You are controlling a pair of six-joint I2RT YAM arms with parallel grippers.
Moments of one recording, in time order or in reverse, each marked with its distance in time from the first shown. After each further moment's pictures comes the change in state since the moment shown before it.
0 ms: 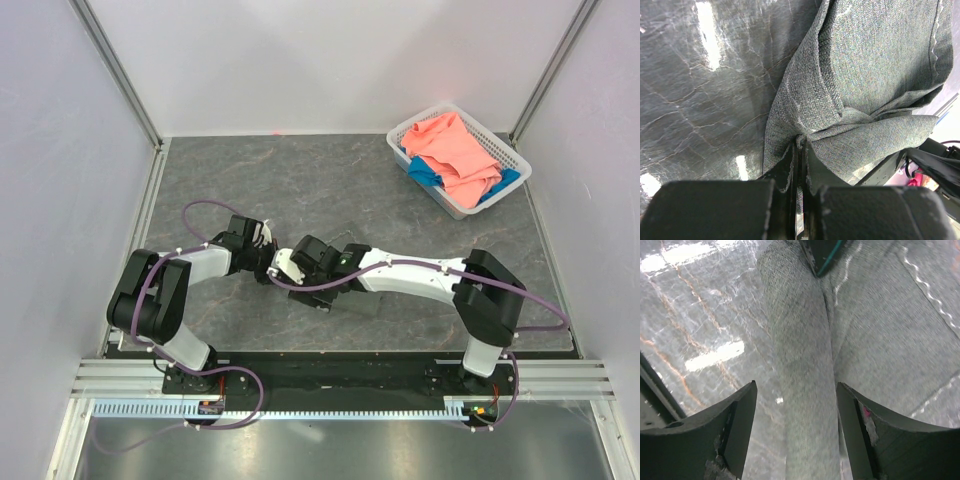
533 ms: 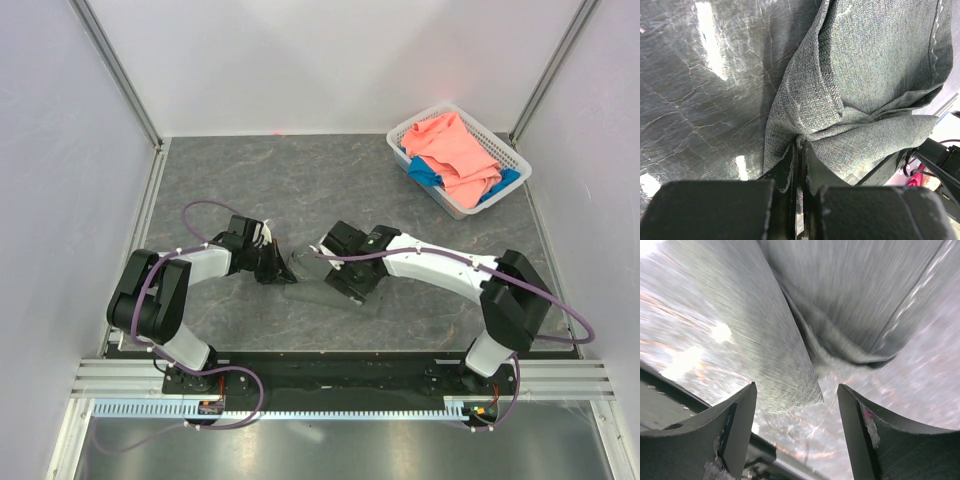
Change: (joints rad) left arm 0.000 0.000 -0.002 0.003 0.000 -0.001; right arm -0.156 -0.090 -0.063 -0.307 0.050 0.173
